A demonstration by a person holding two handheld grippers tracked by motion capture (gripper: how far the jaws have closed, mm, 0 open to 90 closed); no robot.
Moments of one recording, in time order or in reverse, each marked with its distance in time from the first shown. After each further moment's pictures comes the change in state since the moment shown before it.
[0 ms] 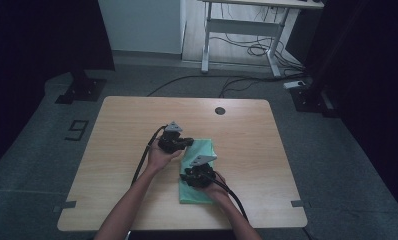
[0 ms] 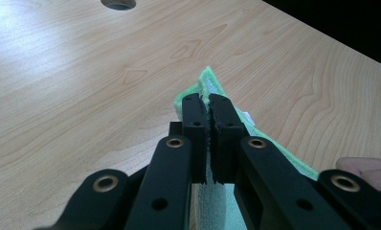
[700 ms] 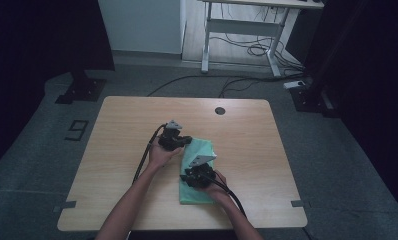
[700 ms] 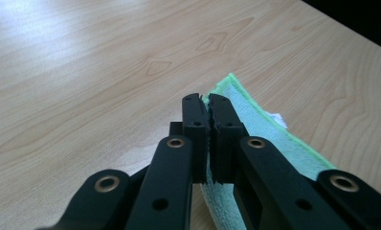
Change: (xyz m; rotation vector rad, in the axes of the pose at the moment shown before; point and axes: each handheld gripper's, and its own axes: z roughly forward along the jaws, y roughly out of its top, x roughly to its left) left arm 0.014 0.000 0.012 0.022 0.040 -0.047; right arm 0.003 0.003 -0.003 0.029 0.001 -0.032
